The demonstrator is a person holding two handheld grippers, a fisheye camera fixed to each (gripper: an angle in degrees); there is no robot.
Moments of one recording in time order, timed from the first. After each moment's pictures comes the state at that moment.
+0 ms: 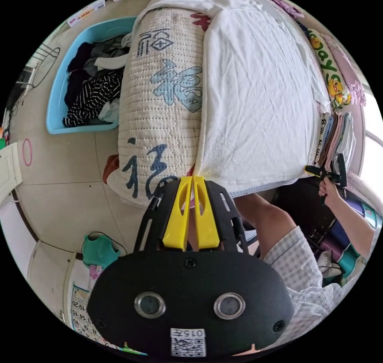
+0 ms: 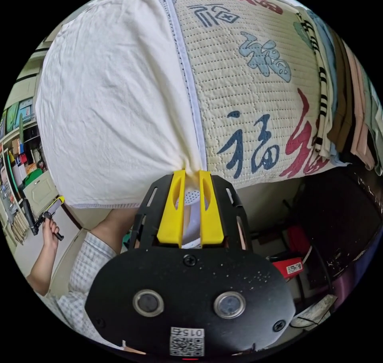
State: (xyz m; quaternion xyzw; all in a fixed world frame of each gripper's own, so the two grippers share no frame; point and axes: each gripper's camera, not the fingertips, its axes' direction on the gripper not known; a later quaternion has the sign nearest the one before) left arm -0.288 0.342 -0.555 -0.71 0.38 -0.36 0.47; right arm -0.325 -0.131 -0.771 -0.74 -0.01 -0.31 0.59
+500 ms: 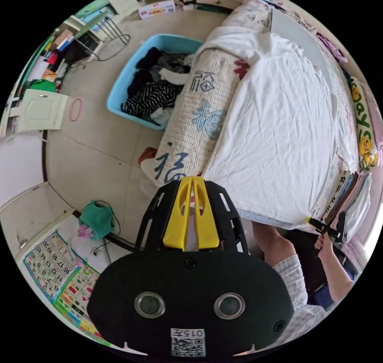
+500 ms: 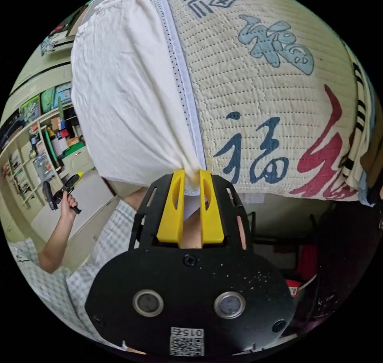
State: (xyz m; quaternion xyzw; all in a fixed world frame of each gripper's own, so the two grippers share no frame) left arm -0.262 0.241 -0.540 -0.76 0.15 -0.40 0.49; right arm -0.242 -0.079 -0.650 -0.83 -0.15 -0.23 0.50
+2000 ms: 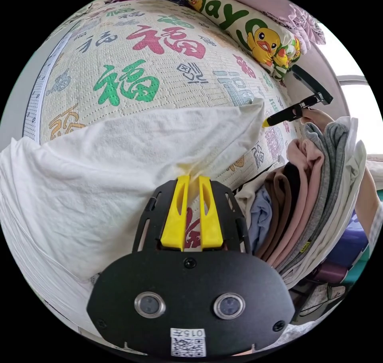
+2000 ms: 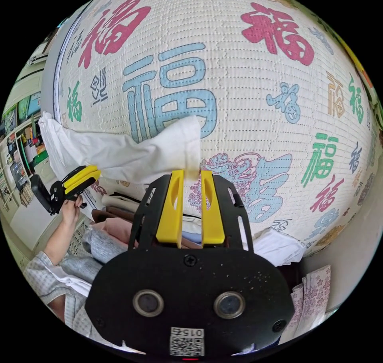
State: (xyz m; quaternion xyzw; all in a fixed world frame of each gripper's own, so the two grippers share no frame) left arm 0.306 -0.095 -0.127 -0.54 0.52 -0.32 0.58; right arm -0.292 -0.296 0.042 -0.77 -0.09 -0.39 0.50
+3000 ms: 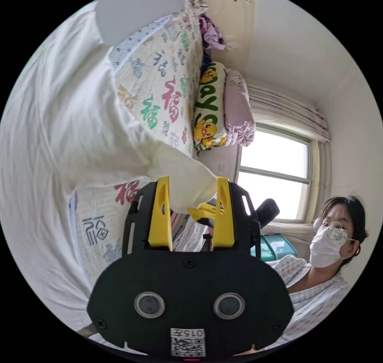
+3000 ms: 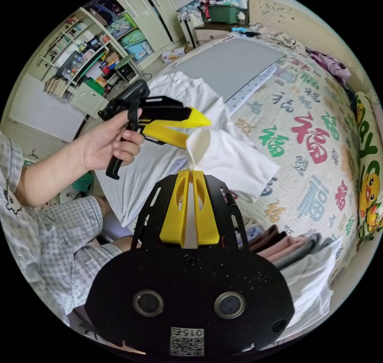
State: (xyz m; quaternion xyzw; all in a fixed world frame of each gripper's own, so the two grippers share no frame) left arm 0.033 0.080 -0.177 -0.37 0.54 -0.70 0.28; right arm -0.419 -0.378 -0.394 -0.54 -0.41 -0.54 0.51
